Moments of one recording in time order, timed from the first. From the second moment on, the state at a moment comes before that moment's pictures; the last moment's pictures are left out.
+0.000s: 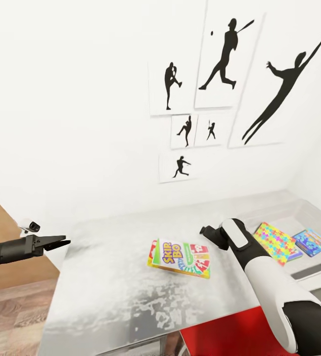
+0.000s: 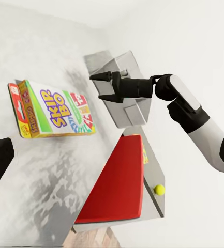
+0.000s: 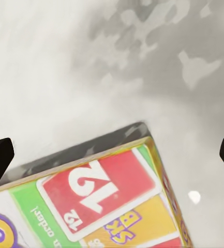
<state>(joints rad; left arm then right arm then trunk) -0.56 0.55 0.20 -1.10 0.26 1.02 -1.57 -0.94 -0.03 0.09 -0.63 -0.99 0.66 -0.59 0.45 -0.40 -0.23</state>
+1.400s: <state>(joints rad) -0.56 0.55 0.20 -1.10 0.26 1.02 -1.57 -0.94 -0.04 0.09 -0.63 -0.99 0.67 -0.58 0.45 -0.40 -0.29</state>
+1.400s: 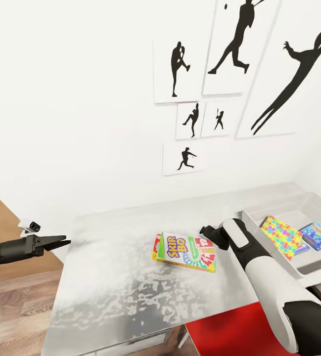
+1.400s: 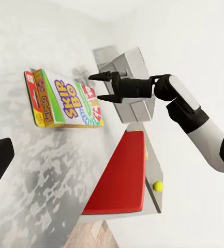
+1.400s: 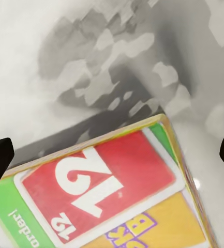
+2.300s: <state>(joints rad) -0.56 0.55 0.20 -1.10 0.26 1.02 -1.57 -0.94 -0.04 0.09 -0.63 -0.99 0.67 -0.58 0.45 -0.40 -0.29</state>
